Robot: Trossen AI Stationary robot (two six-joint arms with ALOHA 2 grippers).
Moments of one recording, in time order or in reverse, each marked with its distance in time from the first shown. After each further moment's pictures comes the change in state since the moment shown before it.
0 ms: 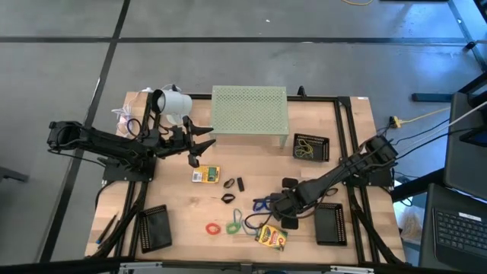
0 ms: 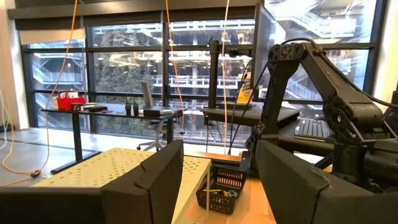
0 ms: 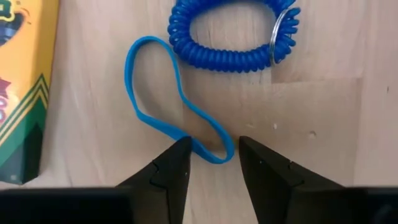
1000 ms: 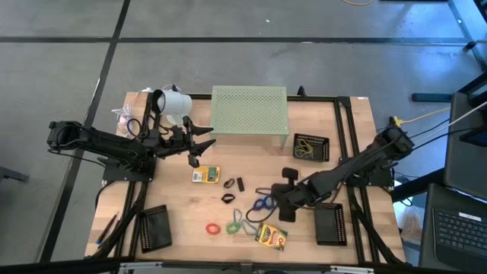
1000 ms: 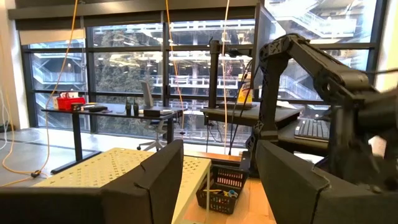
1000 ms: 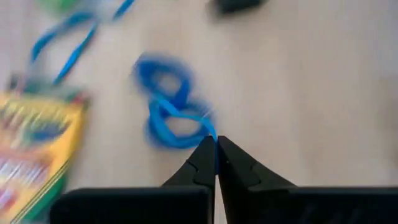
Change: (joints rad) left arm 0.000 0.000 0.000 0.000 -0.001 0.000; right arm 0.003 -0.217 -0.004 0.034 0.271 -0.028
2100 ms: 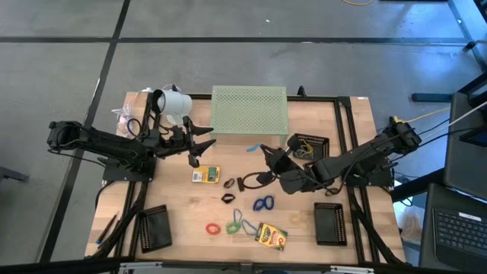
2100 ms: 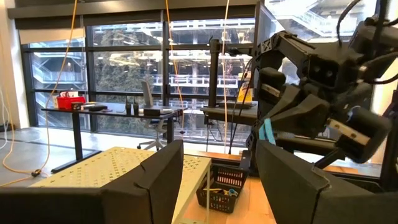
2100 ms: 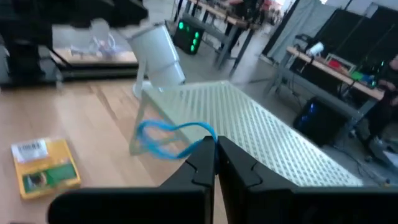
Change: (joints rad) left arm 0.000 0.000 0.000 -0.004 0.000 0.000; right arm -0.111 -0.098 0.001 0.529 0.798 -0.359
